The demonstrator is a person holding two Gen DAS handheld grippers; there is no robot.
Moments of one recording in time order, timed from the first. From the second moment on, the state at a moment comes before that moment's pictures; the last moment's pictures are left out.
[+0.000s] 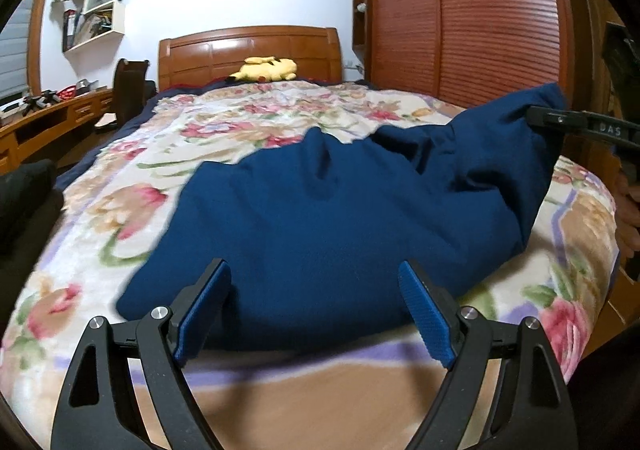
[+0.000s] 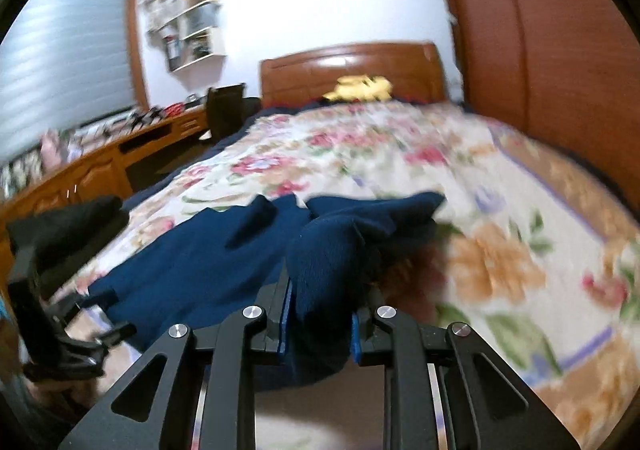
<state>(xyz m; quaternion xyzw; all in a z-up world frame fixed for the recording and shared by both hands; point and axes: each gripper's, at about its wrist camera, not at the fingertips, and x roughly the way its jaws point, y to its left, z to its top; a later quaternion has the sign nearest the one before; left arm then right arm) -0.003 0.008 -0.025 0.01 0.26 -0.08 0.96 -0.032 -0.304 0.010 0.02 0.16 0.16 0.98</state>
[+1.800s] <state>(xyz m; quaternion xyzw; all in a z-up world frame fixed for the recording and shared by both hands) -0.049 0.141 -0.028 -0.07 0.25 0.02 0.97 0.125 -0.079 -0.013 -0.08 0.28 0.30 0.91</state>
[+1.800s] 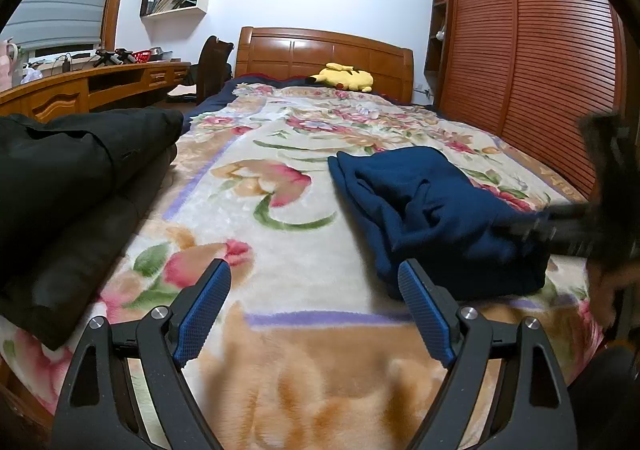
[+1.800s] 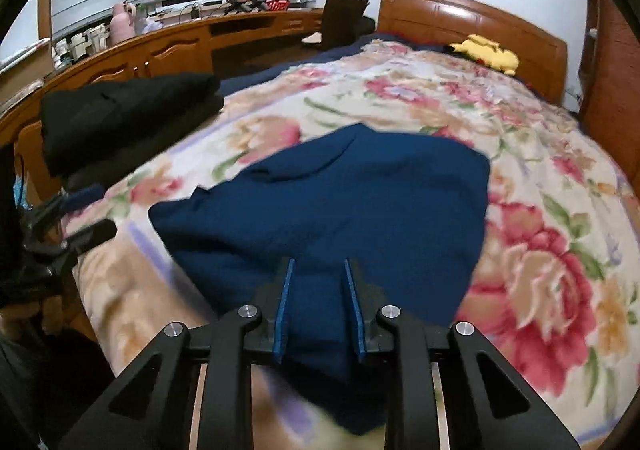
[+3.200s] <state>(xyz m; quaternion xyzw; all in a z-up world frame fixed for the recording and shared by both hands) -0.032 0.114 -0.033 -0.04 0.29 -0.02 0.95 0.146 -0.144 -0.017 -0.09 0.24 0.31 0.91</state>
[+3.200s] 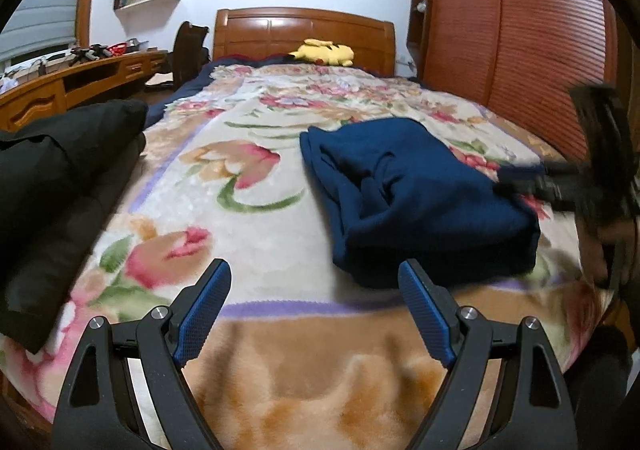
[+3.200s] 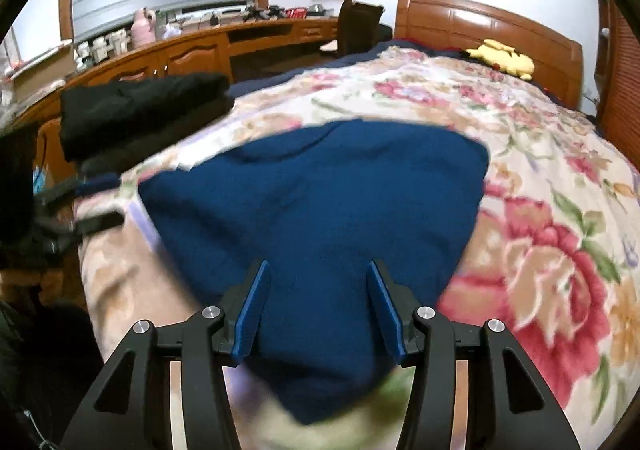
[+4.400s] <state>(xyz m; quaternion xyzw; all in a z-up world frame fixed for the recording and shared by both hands) 0.007 0.103 -0.052 -0.11 0.36 -0.07 0.92 0.414 -0.160 -0.048 0.09 0.37 0.28 0.88</state>
